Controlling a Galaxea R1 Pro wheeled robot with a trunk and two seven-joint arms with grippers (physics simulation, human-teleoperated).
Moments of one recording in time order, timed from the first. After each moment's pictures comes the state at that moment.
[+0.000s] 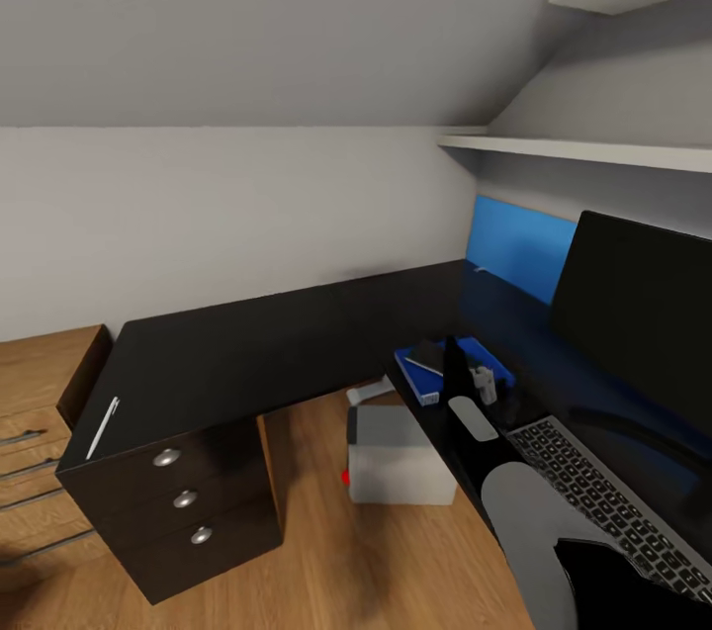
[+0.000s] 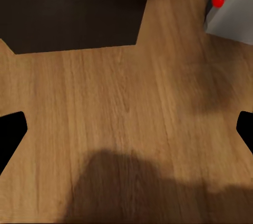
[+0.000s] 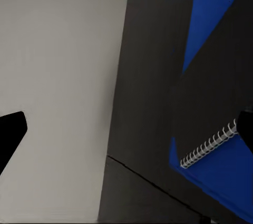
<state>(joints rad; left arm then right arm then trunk) 0.13 0.13 -0.35 -1.03 0.53 -0.07 0.31 -0.87 0.14 -0.14 -0.46 -1.18 -0.32 0.11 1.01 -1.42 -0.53</state>
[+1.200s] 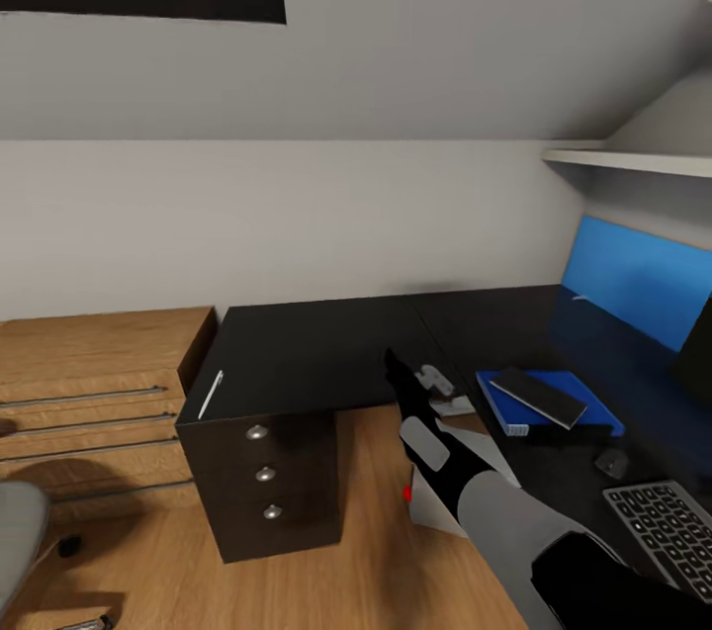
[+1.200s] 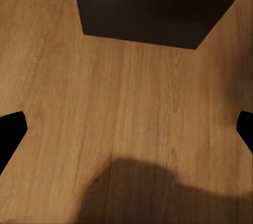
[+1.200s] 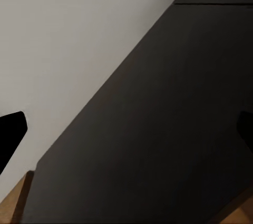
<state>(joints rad) 0.13 0.13 -0.35 -0.99 0.53 -0.07 0.32 -0.87 0.17 0.43 -0.39 -1.12 -0.41 -0.01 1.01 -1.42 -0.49</state>
